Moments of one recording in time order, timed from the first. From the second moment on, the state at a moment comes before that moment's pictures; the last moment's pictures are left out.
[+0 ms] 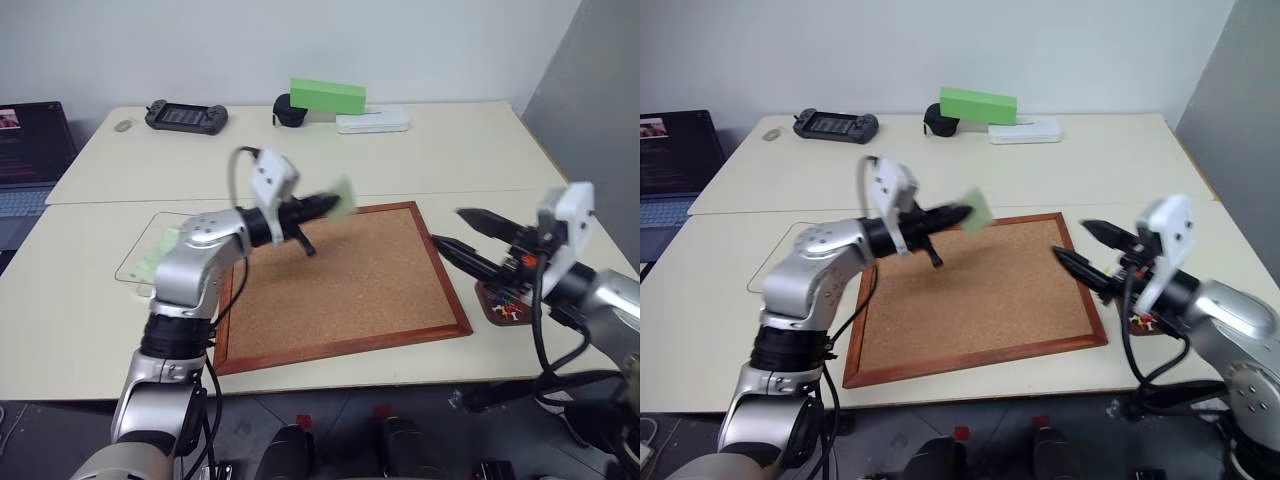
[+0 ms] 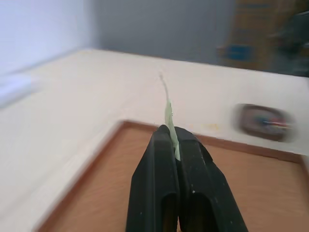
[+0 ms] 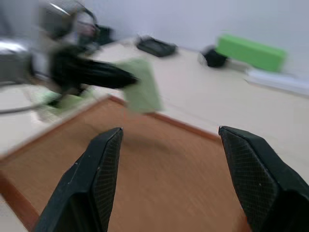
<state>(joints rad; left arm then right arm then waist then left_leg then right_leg) -0.65 0.42 0.05 -0.05 -0.30 0.54 -0.68 -0.31 -0.60 -0.29 -0.76 0.87 0.91 0.48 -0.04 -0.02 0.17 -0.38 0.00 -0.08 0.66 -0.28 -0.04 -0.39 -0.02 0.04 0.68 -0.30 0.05</state>
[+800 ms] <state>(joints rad) -0.37 0.37 0.38 -0.22 -0.12 0.69 -0.03 -0.42 -0.58 -0.02 -0.64 0.88 0.81 0.61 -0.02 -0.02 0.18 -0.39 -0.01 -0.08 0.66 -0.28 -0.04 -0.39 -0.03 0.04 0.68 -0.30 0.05</state>
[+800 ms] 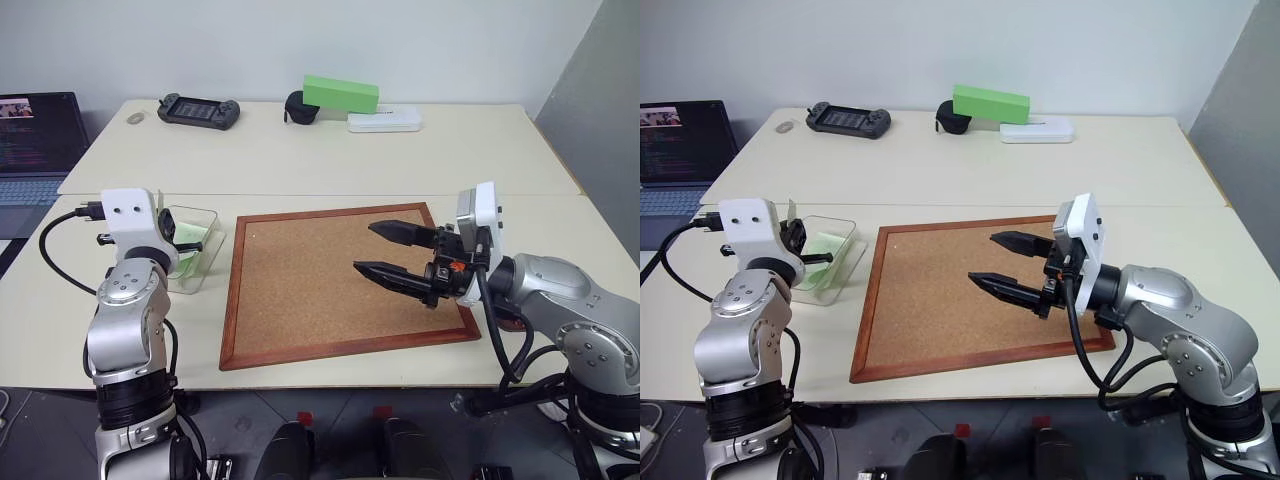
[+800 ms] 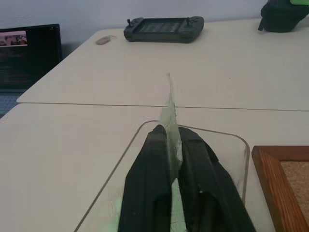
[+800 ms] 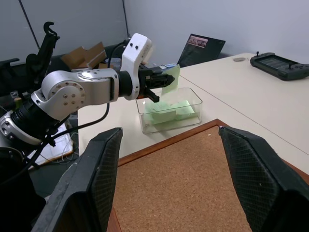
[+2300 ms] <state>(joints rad) -0.42 0.31 0.42 -0.25 -0.28 0.89 0.03 -0.38 -0.59 -0.02 -0.66 0.85 0.80 0.56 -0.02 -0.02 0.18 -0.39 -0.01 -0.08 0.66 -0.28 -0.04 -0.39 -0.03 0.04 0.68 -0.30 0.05</state>
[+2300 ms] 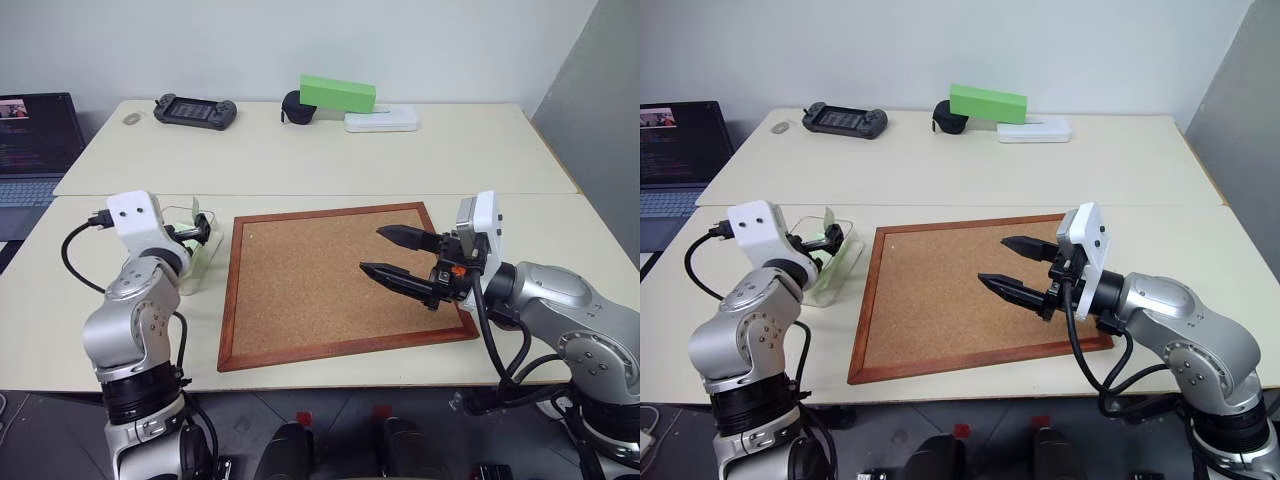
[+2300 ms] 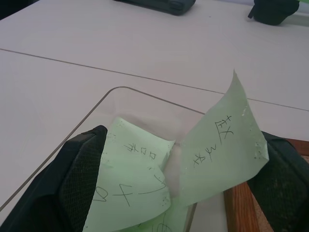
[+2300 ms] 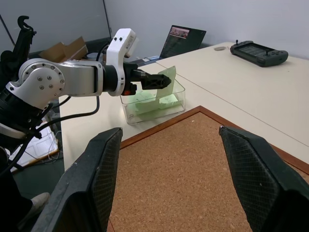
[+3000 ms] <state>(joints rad) -0.48 0.27 0.52 -0.24 -0.32 0.99 0.14 -0.38 -0.58 -0.02 -0.65 0.84 0.79 0.55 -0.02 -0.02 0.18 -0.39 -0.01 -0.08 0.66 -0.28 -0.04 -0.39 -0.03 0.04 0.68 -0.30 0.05</state>
